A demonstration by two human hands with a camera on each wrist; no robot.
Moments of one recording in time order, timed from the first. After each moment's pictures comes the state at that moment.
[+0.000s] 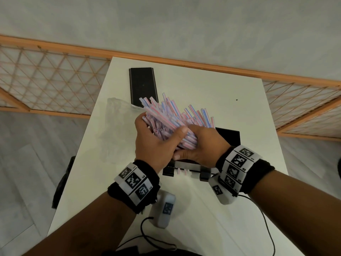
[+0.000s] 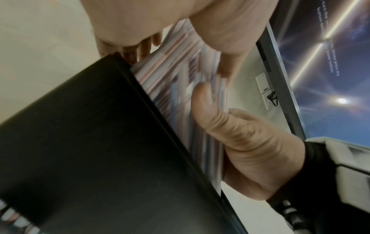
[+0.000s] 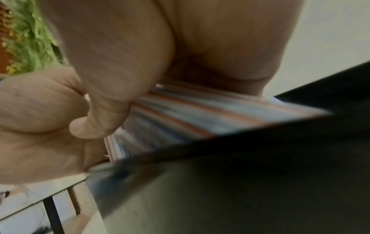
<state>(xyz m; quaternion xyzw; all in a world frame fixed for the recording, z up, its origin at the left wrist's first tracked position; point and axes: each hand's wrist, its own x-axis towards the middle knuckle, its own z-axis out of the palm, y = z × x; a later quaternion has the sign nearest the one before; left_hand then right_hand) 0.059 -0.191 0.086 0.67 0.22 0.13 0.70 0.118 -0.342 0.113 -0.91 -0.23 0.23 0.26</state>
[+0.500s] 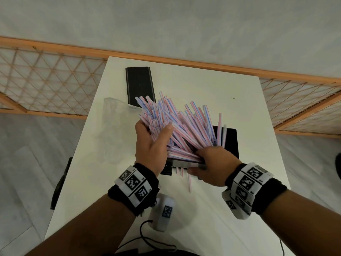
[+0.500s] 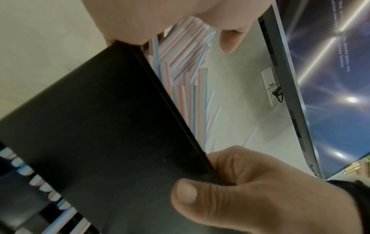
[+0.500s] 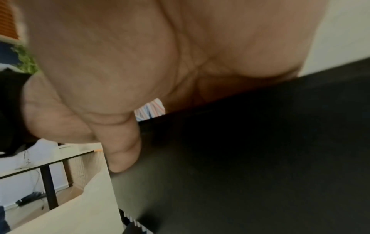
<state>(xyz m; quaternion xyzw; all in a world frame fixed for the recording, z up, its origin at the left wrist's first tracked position) 0.053 -0.197 0.082 0.65 0.23 0.12 0.72 0.091 -0.385 0.082 -0.94 -0.23 0.25 0.08</state>
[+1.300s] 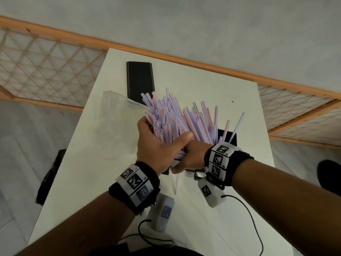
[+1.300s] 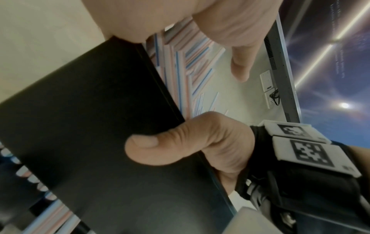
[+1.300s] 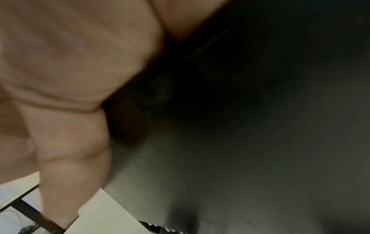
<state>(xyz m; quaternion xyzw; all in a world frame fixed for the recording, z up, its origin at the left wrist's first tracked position) 0.055 -0.199 0.081 0.65 0.24 0.11 0.71 0.126 -0.323 0.080 -0.88 -0.16 0.44 0.11</state>
